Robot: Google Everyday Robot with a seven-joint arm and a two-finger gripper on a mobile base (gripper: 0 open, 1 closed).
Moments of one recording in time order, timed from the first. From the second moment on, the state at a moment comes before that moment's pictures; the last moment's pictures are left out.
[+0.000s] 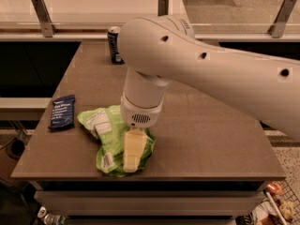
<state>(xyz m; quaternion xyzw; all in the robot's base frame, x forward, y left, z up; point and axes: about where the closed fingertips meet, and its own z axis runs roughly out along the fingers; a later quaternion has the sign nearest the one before) 0.435 0.043 0.814 -0.71 0.70 0.09 0.09</state>
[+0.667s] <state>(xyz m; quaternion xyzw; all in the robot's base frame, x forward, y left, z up) 0.445 0.030 0.841 -0.71 0.69 0.07 0.11</state>
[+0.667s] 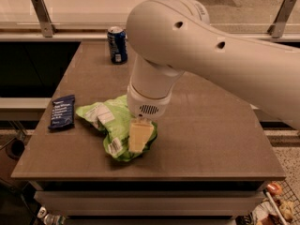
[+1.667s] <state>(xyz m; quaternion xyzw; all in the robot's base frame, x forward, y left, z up) 0.457 0.019 0.887 -0.71 0.68 0.03 0.18</state>
